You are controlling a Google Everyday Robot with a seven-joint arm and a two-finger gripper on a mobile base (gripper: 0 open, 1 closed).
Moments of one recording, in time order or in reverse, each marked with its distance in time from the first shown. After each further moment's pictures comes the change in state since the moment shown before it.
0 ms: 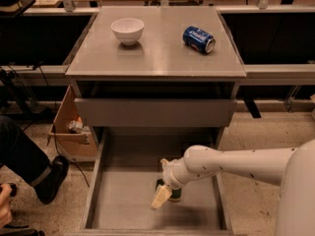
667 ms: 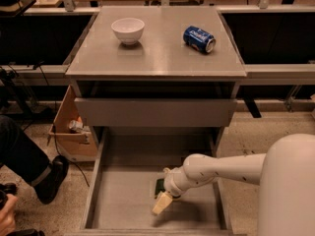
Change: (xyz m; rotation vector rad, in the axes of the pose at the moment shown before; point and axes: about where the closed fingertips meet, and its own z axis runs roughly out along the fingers) arm 0.043 -0.003 0.046 -0.022 0.025 0.077
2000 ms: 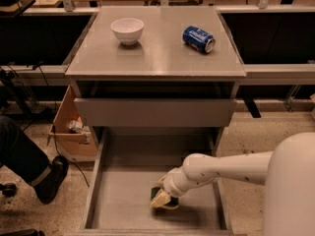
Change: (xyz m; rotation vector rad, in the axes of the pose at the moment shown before) arm -0.003 0.014 -0.012 -0.005 0.015 -0.004
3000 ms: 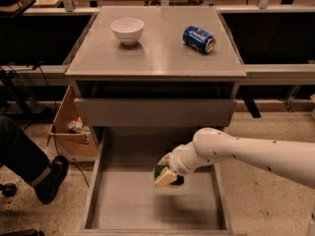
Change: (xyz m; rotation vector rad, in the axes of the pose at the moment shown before) arm -0.068 -0.017 -0.106 0.051 -0.045 -0.097
